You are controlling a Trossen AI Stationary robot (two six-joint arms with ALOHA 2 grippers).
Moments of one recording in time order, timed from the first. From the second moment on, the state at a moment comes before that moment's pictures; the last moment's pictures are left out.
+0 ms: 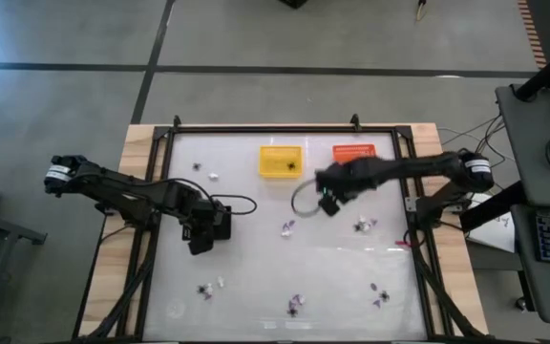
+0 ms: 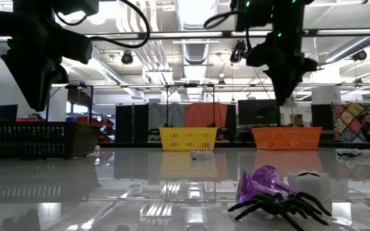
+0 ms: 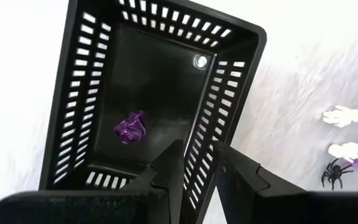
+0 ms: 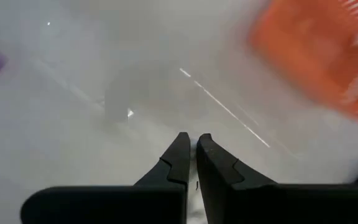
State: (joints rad) left arm -0.17 1.24 0.84 -0.98 0.03 -0.50; right arm -0.11 1.55 1.18 -1.12 0.19 0.76
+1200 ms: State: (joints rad) left arm -0.09 1.24 0.84 -0.99 -0.03 -0.73; right arm -0.73 1.71 1.17 -1.00 0.15 0.09
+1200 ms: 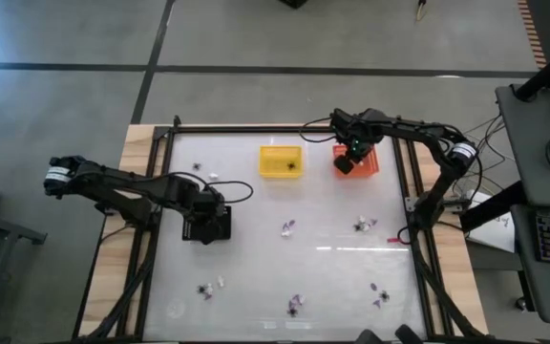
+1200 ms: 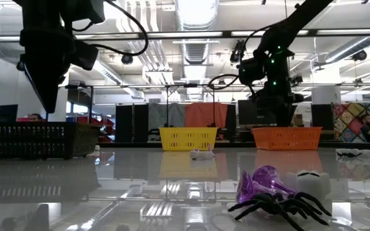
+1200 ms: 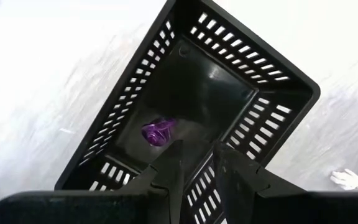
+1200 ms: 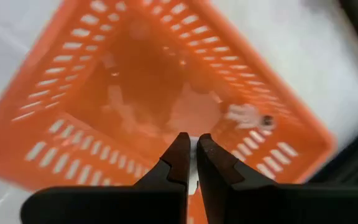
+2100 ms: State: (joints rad) left arm -0.09 1.24 0.84 -0.99 -0.01 -0.74; right arm -0.73 1.70 1.22 -1.02 0.19 0.05
